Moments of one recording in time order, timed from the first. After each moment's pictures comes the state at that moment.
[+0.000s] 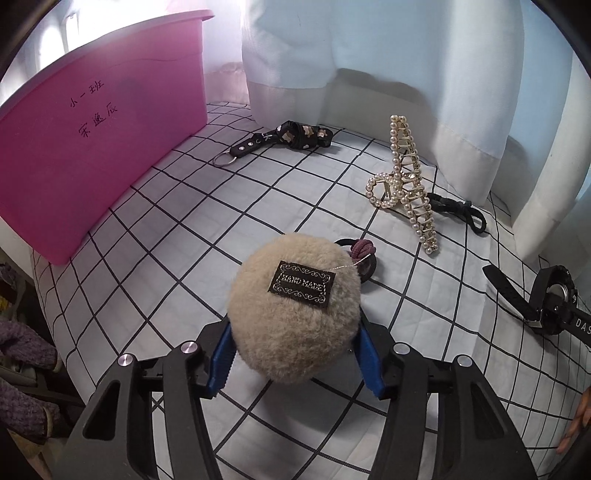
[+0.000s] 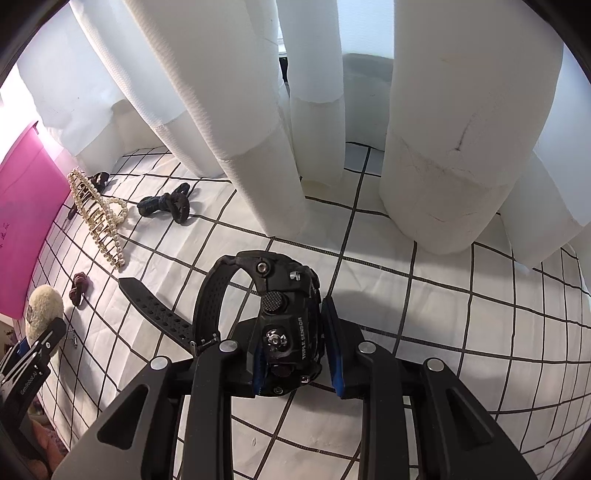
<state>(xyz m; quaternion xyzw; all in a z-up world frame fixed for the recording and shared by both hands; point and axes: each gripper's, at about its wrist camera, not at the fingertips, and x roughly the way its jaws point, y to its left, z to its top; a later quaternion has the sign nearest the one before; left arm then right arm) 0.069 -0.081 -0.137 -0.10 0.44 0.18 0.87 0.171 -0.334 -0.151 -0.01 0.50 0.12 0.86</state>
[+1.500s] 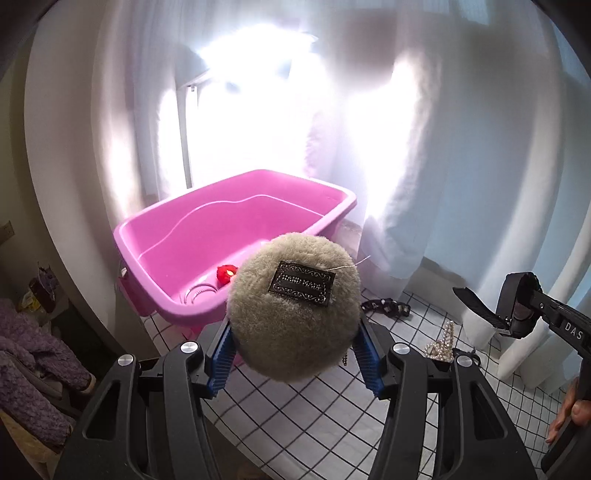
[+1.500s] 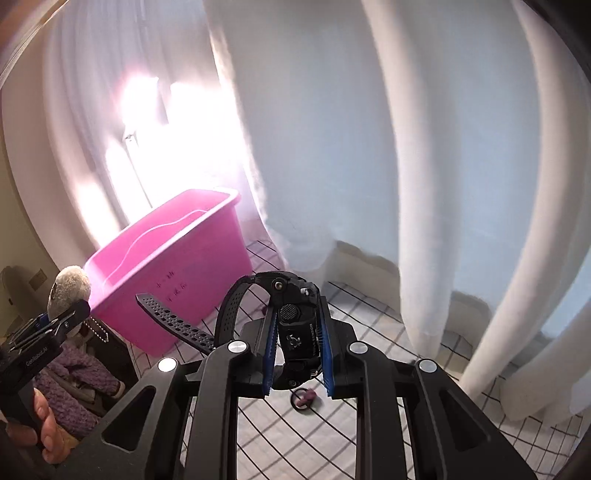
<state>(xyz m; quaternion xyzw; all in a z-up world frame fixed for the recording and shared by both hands) -0.037 0.051 0.054 -0.12 0.28 0.28 0.91 0.118 -0.161 0.048 -0.04 0.31 0.36 0.88</state>
